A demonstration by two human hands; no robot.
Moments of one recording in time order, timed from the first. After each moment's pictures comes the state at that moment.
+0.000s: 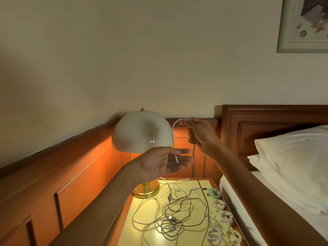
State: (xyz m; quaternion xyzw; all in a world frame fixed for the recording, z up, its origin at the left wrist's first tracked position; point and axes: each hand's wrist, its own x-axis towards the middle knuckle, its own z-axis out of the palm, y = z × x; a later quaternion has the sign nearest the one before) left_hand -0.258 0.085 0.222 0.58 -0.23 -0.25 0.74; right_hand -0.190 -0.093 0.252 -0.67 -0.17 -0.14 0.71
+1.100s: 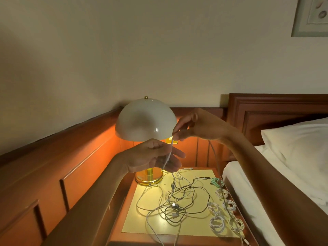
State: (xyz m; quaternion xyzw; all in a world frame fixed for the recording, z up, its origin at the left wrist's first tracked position) left_hand -0.243 0.127 0.200 0.65 -0.35 -0.21 0.64; right_hand -0.232 -0.089 0.273 -0.85 -0.39 -0.07 0.34
